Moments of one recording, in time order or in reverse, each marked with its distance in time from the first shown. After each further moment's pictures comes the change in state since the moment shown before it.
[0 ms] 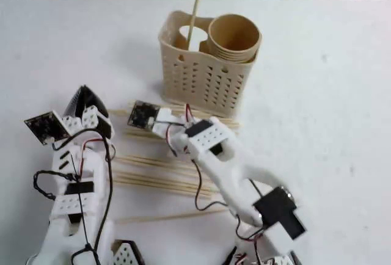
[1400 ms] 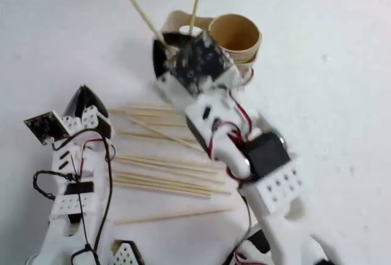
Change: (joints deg) left arm 0.0 0.0 0.0 0.0 0.0; right arm 0.4 -36.9 -23.5 -3.8 -23.5
